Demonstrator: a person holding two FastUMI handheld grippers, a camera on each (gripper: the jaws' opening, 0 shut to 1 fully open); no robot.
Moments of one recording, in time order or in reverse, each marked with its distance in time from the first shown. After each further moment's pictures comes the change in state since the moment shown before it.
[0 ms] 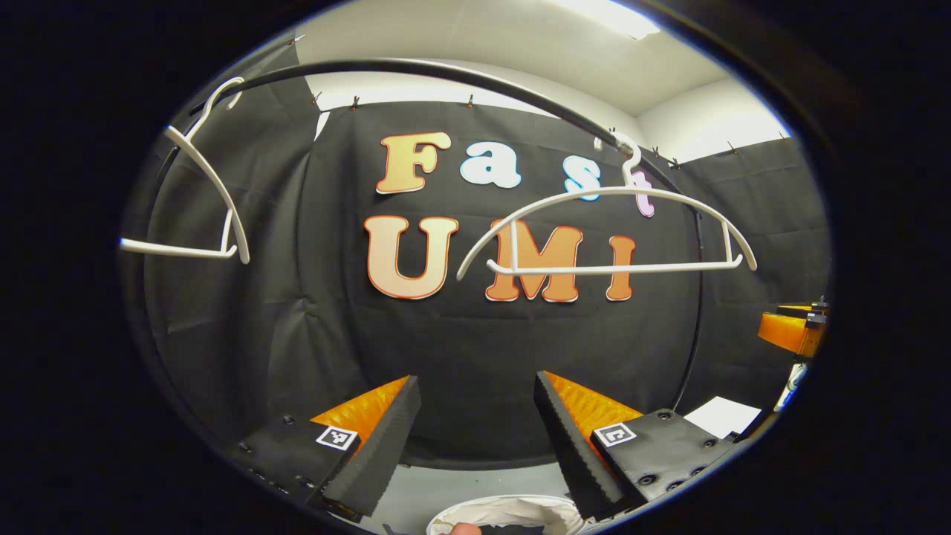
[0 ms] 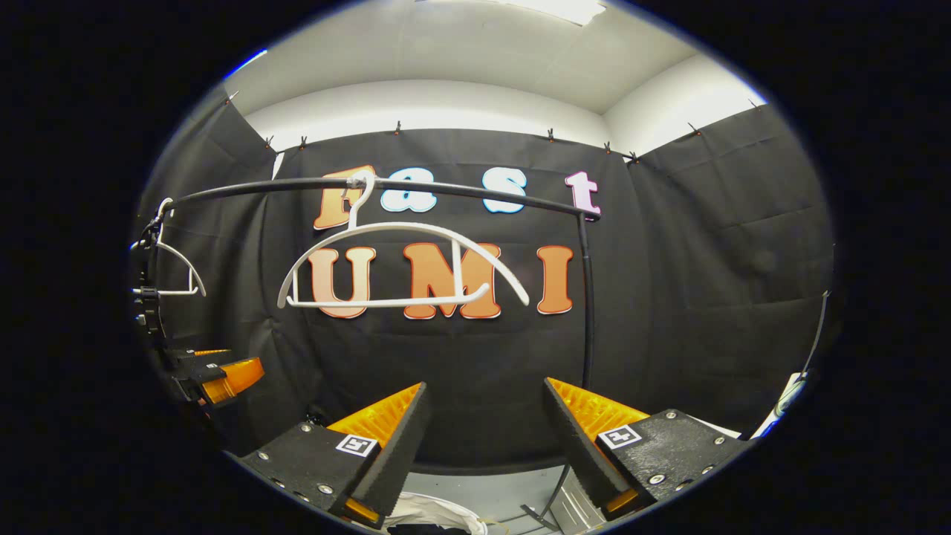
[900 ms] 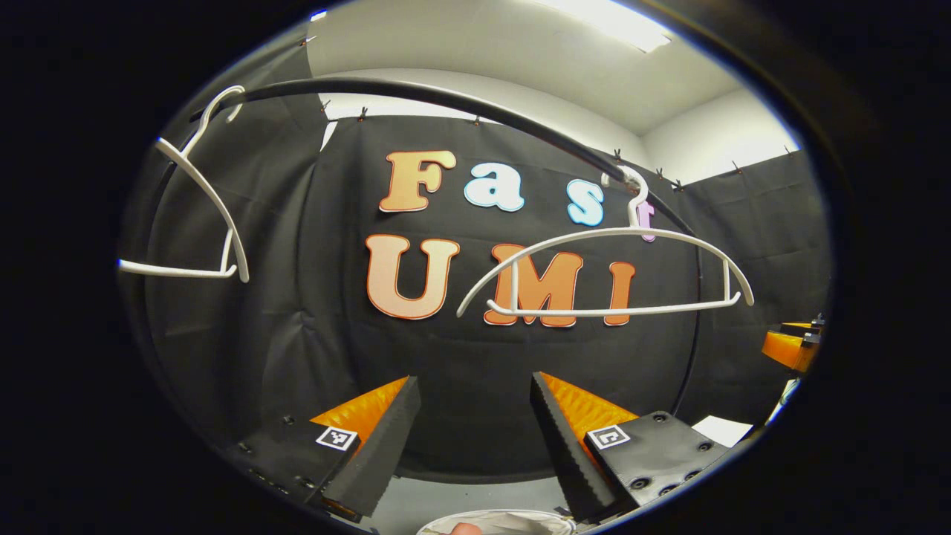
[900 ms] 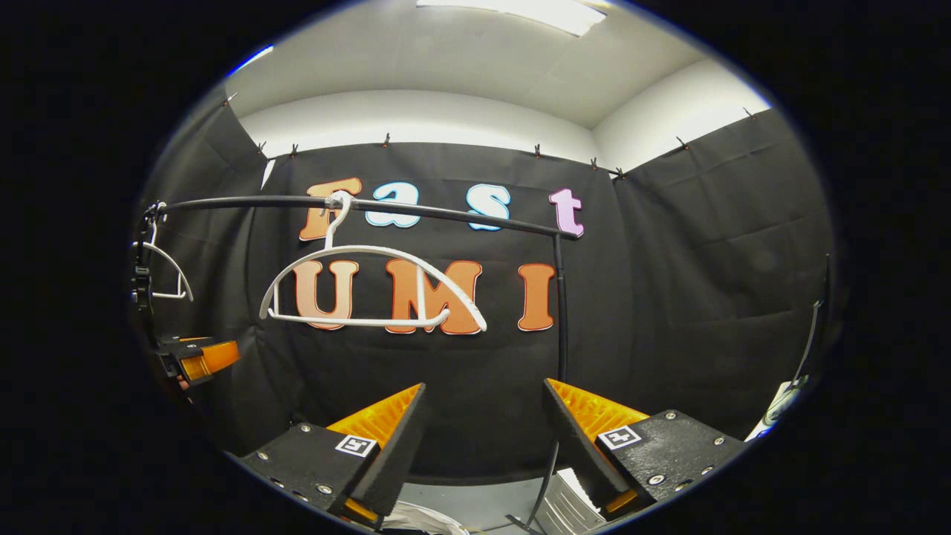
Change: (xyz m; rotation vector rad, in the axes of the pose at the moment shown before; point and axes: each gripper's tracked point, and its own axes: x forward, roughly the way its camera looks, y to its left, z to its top) left arm -0.002 0.001 0.023 -0.037 -0.055 0.003; right arm -0.001 -0.024 0.009 -0.018 -0.047 -0.047
